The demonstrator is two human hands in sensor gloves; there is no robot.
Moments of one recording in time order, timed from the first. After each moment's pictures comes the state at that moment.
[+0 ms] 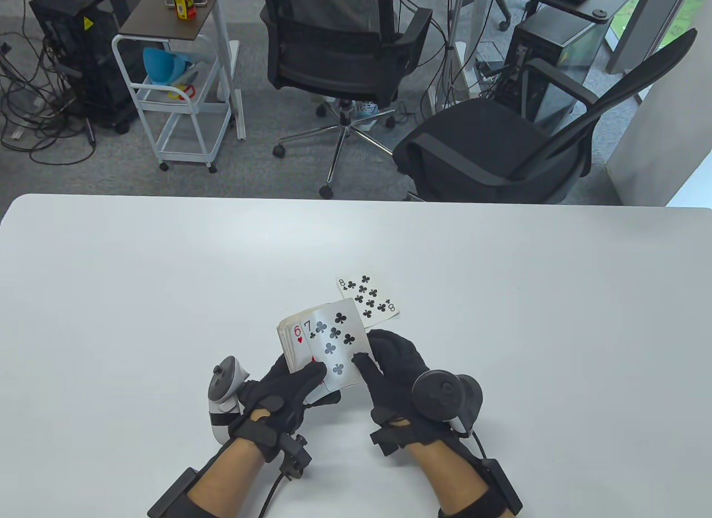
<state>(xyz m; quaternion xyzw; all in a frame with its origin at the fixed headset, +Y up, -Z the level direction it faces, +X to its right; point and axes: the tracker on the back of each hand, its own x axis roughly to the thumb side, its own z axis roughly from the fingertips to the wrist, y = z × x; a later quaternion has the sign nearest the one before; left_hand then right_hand) -0.168 -0.766 -0.284 -0.17 -0.10 0.80 0.56 0.088 -0.714 -0.286 0.17 -0.16 0.88 0.42</state>
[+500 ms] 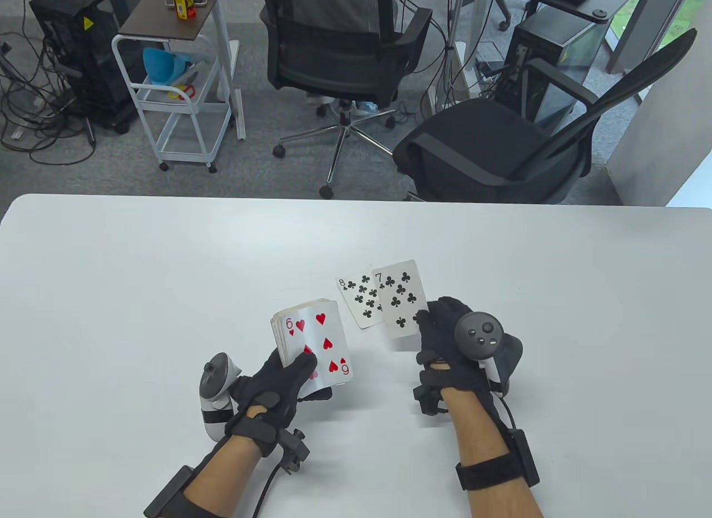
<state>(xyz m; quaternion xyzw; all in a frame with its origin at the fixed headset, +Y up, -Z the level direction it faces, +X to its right) -0.180 -0.760 -0.293 -0.15 -0.09 0.78 0.60 0.160 -0.720 -0.367 -0.06 -0.05 0.94 0.33</state>
